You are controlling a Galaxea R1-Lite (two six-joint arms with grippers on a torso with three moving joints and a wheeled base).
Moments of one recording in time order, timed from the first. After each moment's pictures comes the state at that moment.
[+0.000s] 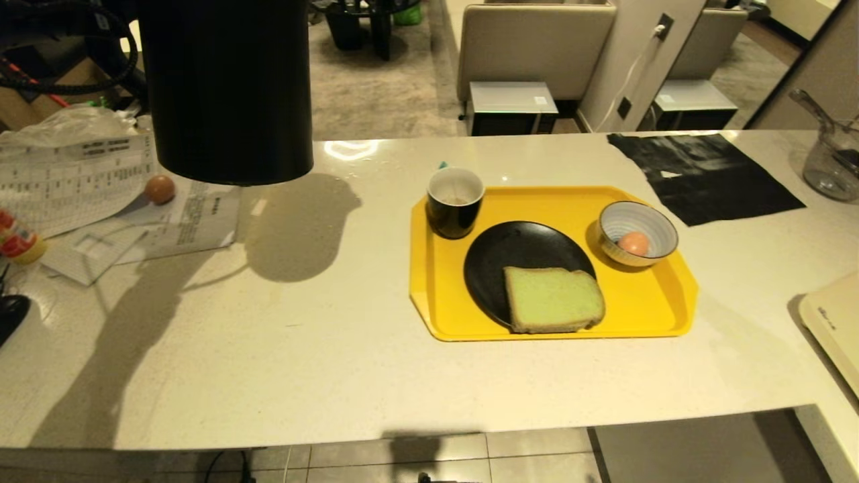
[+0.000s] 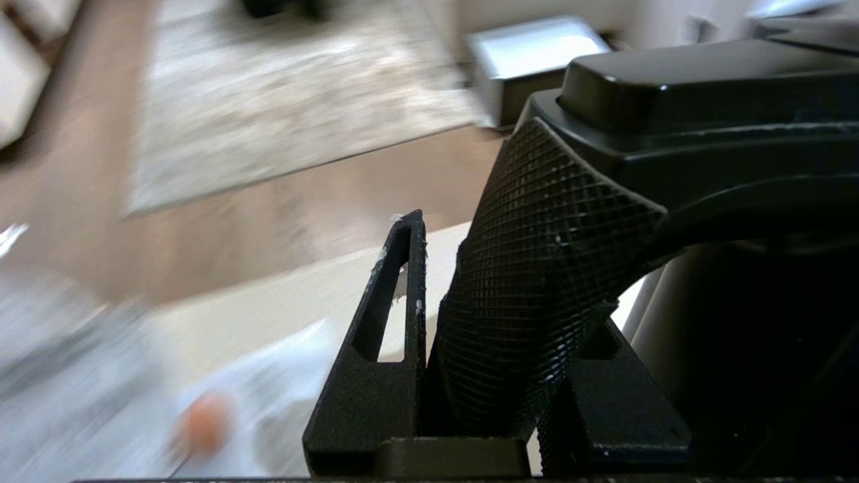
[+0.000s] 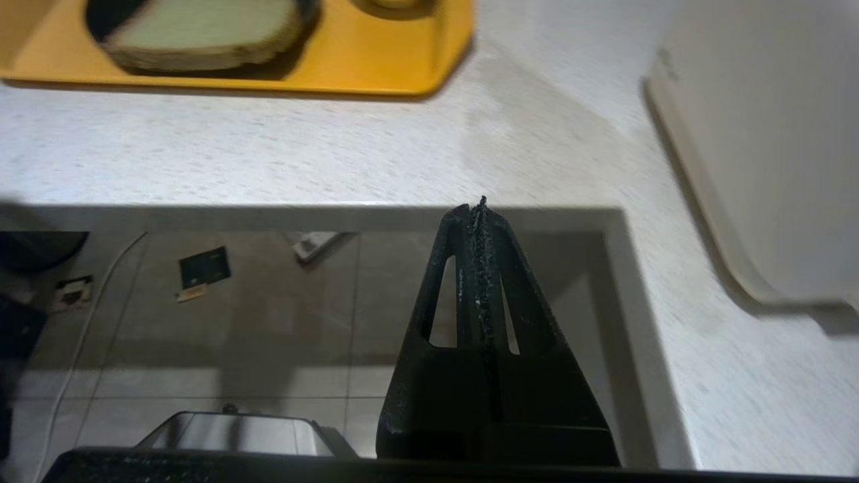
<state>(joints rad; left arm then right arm) -0.07 1.57 -1.77 -0.03 -0.22 0.14 0.01 0.00 0.00 -0.07 0.00 0.00</state>
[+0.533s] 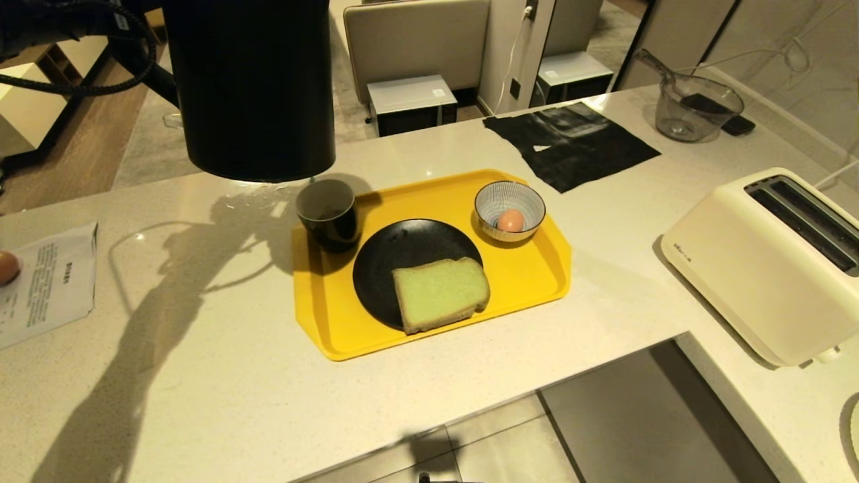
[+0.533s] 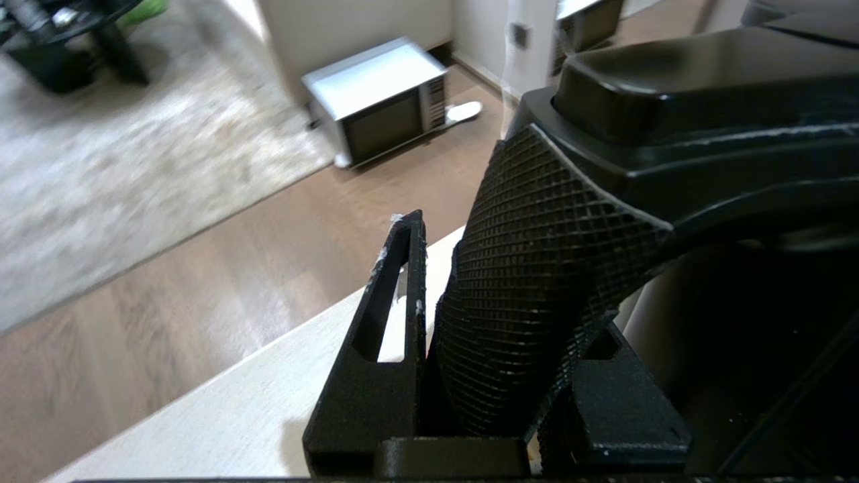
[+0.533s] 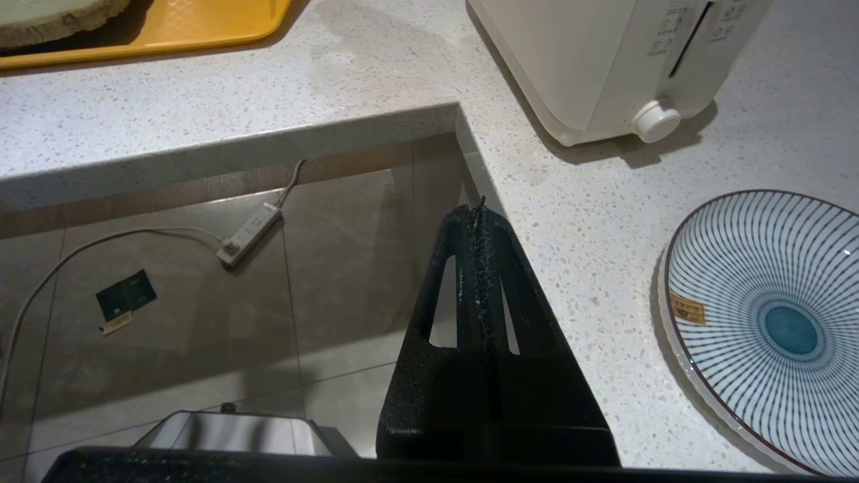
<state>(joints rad) -0.08 1.57 -1.77 -0.03 -0.21 0.14 0.01 0.00 0.00 -0.07 0.00 0.00</state>
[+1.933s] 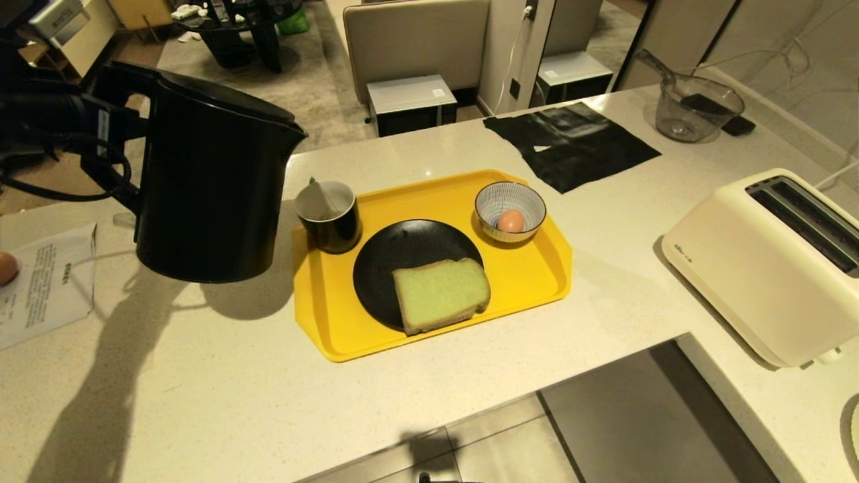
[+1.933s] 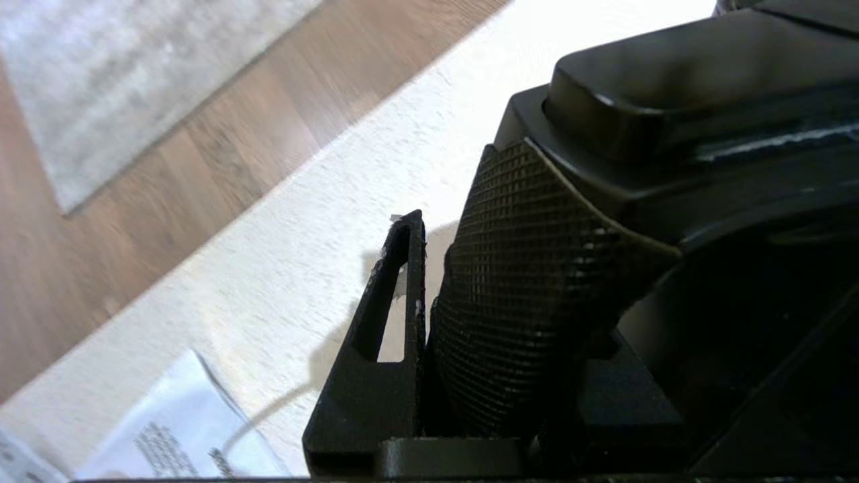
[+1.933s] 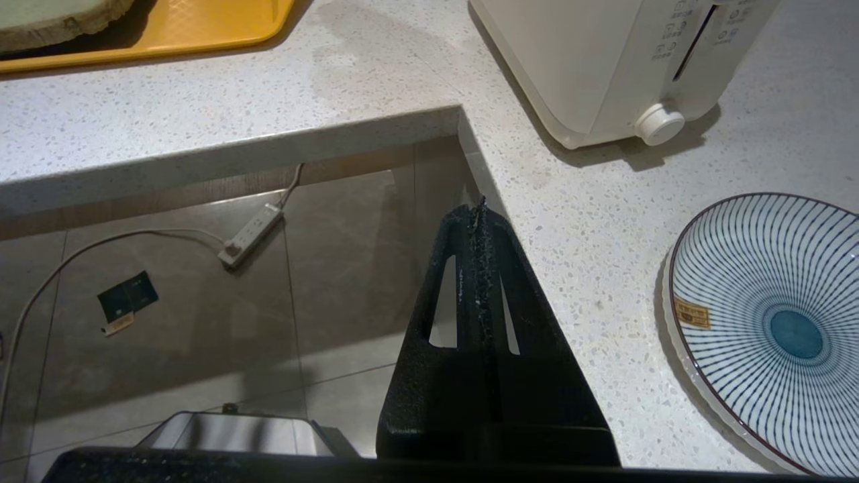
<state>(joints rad) 0.10 1.56 -1.60 0.17 -0.23 0.38 0.01 0.00 0.00 -0.07 0.00 0.00</state>
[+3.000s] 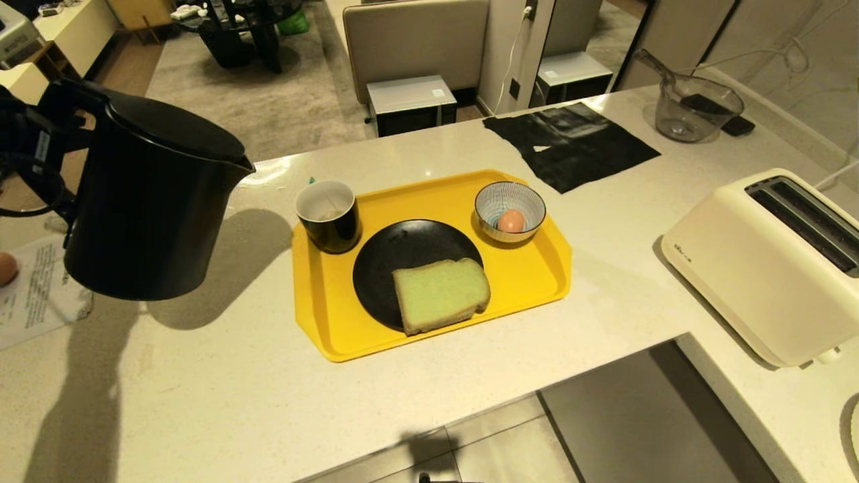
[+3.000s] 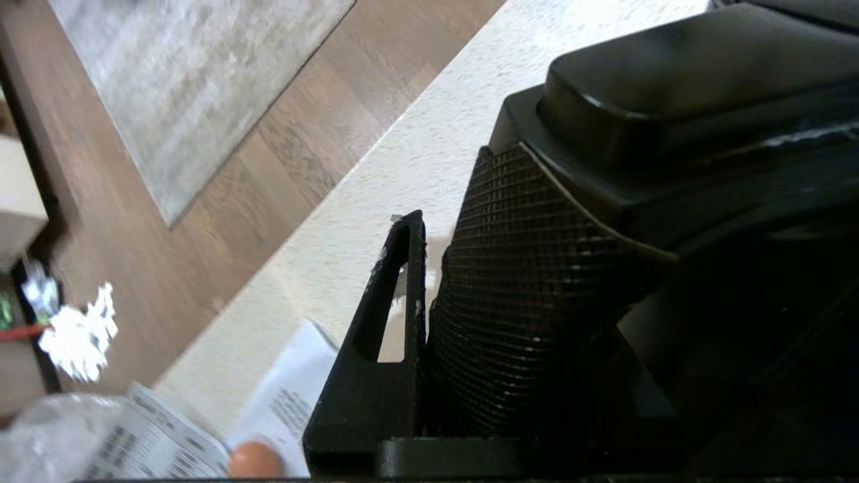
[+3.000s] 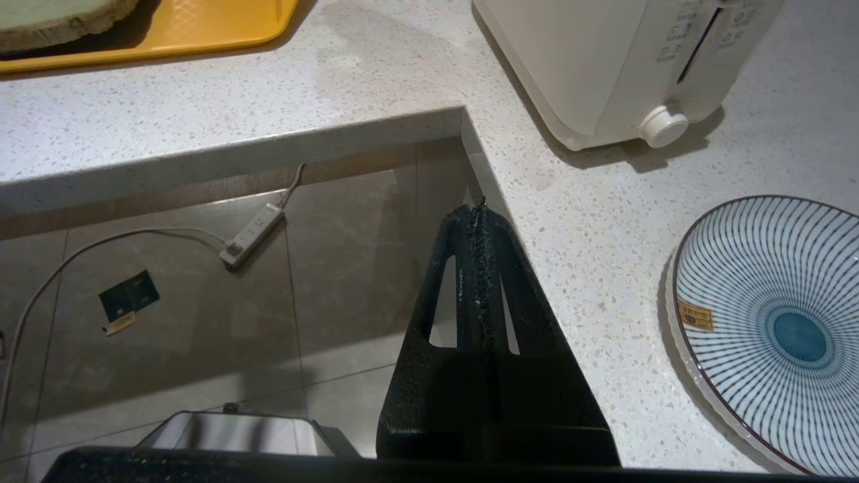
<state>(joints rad) 0.31 1.59 -1.62 0.21 -0.37 0.63 0.01 0.00 0.00 -0.07 0.00 0.00</state>
